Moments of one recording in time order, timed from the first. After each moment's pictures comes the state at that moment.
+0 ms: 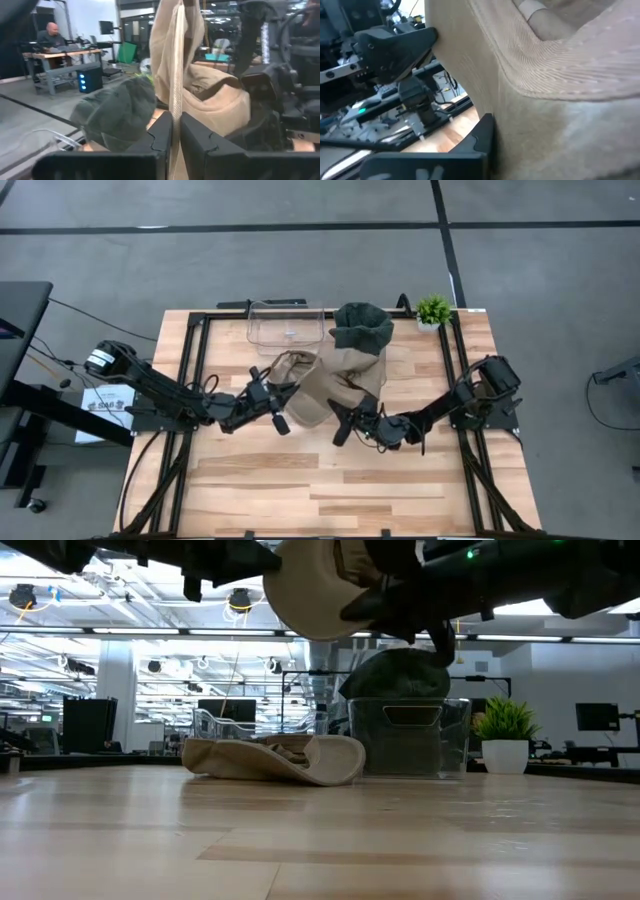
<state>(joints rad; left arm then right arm) -0.39 1.36 0.54 0.91 -0.86 0.09 0.41 1.82 0.73 1.09 0.94 0.32</state>
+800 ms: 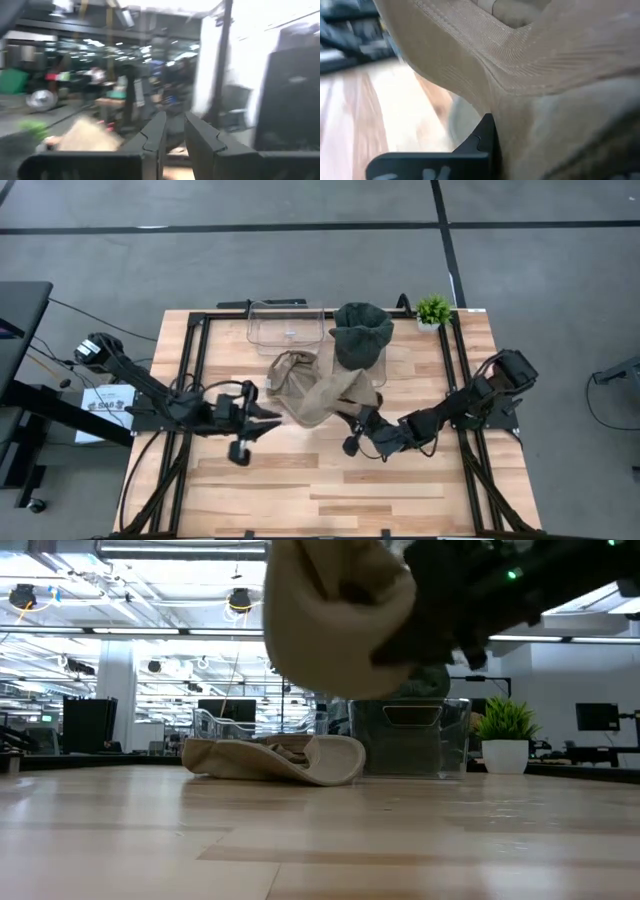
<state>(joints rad) -0.58 1.13 0.54 0.93 -0.50 0.08 0.45 1.67 0.73 0.45 0.90 0.40</state>
